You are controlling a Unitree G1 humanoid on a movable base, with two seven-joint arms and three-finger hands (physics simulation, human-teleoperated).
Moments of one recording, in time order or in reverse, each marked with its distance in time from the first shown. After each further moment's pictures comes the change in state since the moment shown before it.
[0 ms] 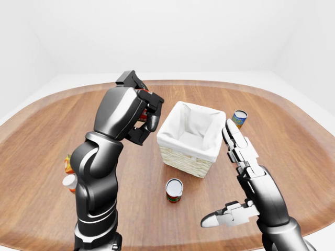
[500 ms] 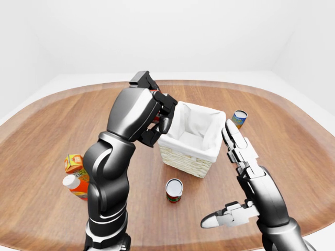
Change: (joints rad) left arm -0.015 -0.080 -0.069 -0.007 0.071 0.000 -0.030; right arm 0.004 -0.001 0.001 0.001 0.001 -0.006 0.001
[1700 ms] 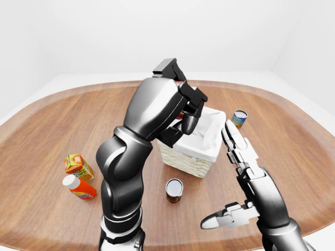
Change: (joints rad) left arm -0.090 -0.132 -0.077 -0.022 -0.011 0.000 -0.061; right arm 0.006 -0.003 0.003 -0.002 0.000 -0.007 -0.001
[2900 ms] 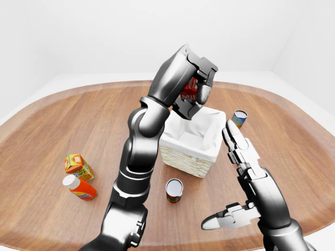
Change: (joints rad) left arm -0.239 0.013 0.028 0.451 -0.309 0.000 0.283; right arm 0.005 0.003 -0.009 -0.004 0.010 -0.003 0.007
